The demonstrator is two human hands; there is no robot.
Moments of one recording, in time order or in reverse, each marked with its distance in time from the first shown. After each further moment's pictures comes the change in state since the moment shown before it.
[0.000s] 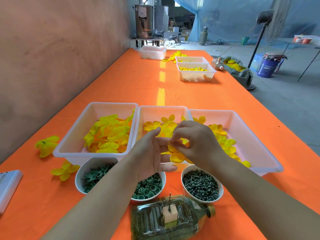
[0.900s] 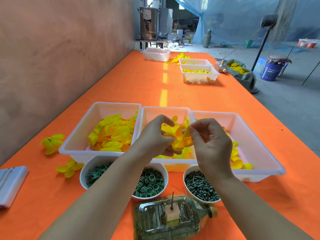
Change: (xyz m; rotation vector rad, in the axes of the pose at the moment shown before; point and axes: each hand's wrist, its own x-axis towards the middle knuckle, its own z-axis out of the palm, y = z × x) left_hand 0.005 0.017 0.012 0.649 0.308 0.369; right_hand -0.019 -0.020 0.013 0.441 0.568 0.296
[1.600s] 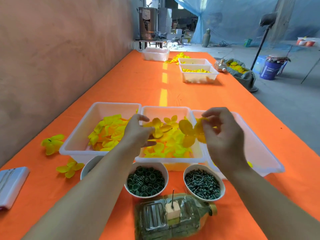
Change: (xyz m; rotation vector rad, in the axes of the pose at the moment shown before) left_hand 0.023 -0.020 -0.031 -0.137 0.352 -0.153; right_hand 0.021 -0.005 -0.027 -0.179 -0.025 -0.059
